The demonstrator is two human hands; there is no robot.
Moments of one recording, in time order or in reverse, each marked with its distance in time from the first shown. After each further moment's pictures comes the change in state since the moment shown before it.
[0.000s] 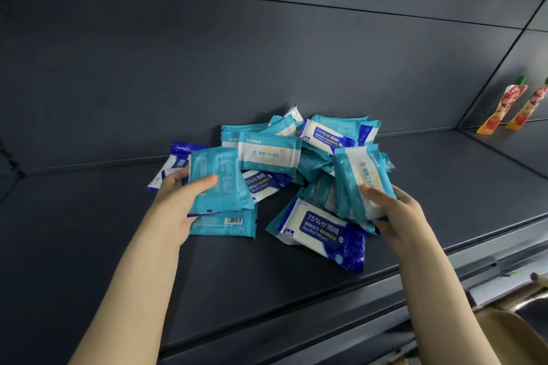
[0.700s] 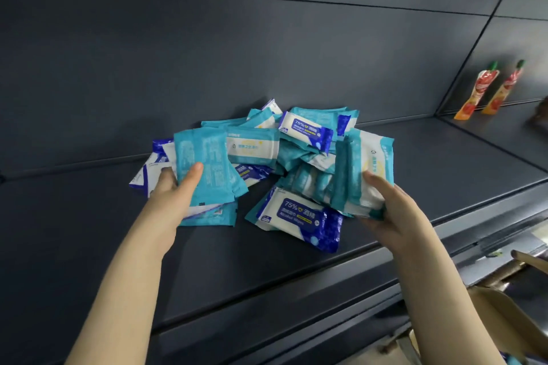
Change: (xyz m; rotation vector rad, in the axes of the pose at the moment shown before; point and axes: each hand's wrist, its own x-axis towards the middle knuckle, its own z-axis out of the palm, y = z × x) left_hand -0.028 -0.011 0.008 0.307 -0.074 0.169; right_hand -0.020 -0.009 -0.022 0.176 -0.011 0.133
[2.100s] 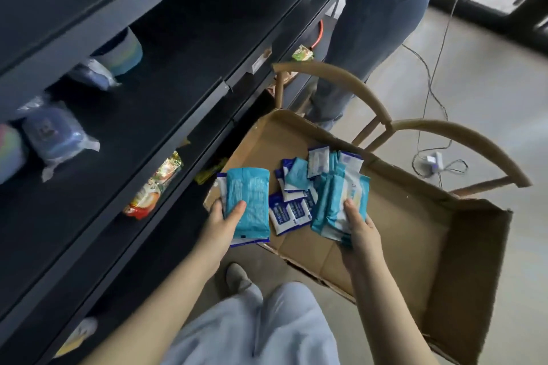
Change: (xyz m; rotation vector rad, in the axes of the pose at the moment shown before) left_hand -0.267 -0.276 0.581 0.508 -0.708 -0.407; right_hand -0.110 0.029 -0.617 0.355 0.960 0.156
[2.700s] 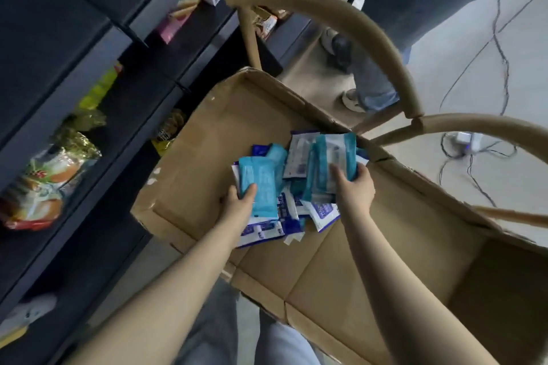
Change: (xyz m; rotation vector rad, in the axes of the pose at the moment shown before) left_hand 0.210 -0.040 0.196 0.023 0.047 -0.418; right_hand 0.305 -0.033 0.005 -0.733 0.122 -0.182
